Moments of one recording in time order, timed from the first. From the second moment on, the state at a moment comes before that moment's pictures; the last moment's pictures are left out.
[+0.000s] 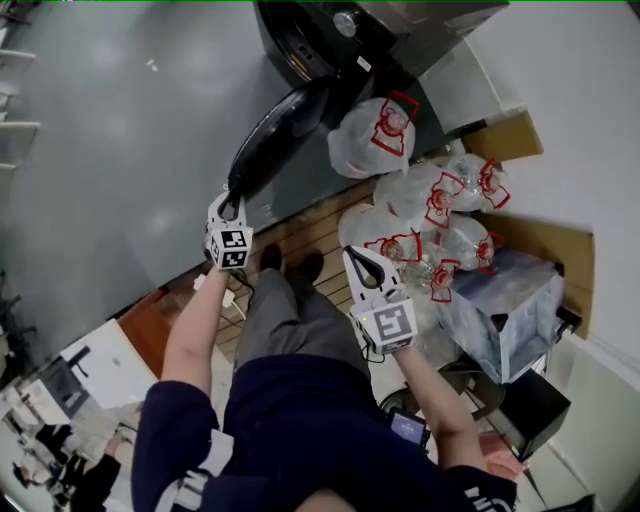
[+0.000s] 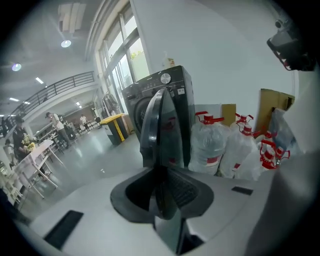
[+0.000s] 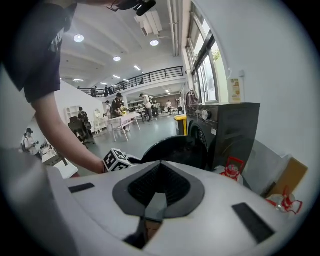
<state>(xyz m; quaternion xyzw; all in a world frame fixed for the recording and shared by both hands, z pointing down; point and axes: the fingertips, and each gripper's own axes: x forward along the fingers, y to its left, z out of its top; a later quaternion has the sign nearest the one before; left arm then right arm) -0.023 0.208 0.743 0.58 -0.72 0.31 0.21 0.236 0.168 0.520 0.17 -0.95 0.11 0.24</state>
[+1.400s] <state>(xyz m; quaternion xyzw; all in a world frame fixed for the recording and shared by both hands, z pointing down) -0.245 0.106 0.749 0.67 -0.63 0.34 0.19 0.039 0.120 0.526 0.16 -0.94 0.14 0.26</state>
